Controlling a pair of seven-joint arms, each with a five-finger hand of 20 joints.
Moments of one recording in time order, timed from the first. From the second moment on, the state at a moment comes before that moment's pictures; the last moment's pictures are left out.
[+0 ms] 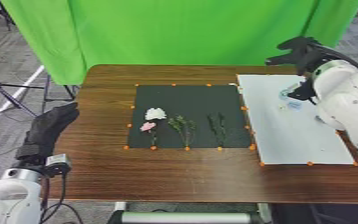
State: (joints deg) left arm 123.3 -57.0 -103.2 -113.9 57.0 6.2 7.5; right arm -61.5 -32.0 57.8 -98.8 -103.5 -0.9 30.0
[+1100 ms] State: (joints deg) left arm 124.1 -57.6 -104.1 -114.5 57.9 4.6 5.9; right arm -89.9 -29.6 72.6 -93.3 -110.1 -0.9 36.6
